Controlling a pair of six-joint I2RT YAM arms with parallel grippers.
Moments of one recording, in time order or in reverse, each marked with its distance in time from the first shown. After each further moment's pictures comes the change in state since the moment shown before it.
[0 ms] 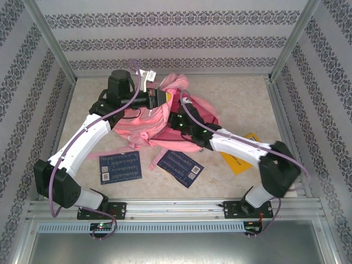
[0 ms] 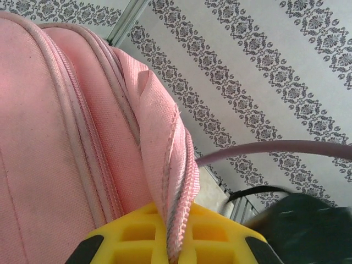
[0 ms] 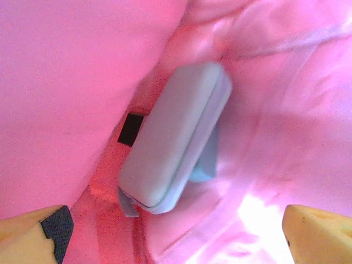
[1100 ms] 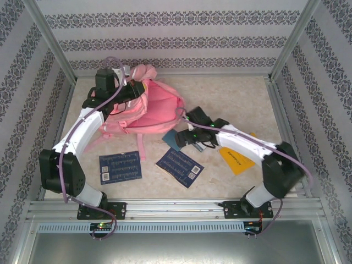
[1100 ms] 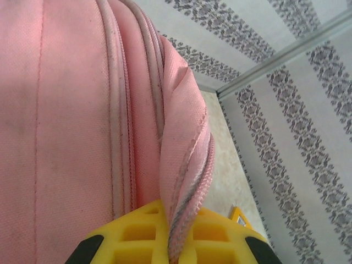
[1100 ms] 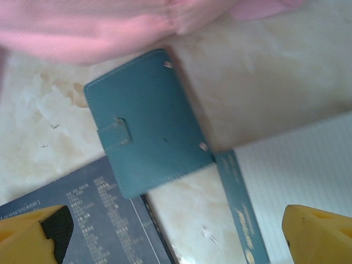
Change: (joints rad) left arm 0.245 0.101 -0.060 0.070 -0.164 -0.135; right arm -0.088 0.094 0.060 -0.508 -0.119 -0.530
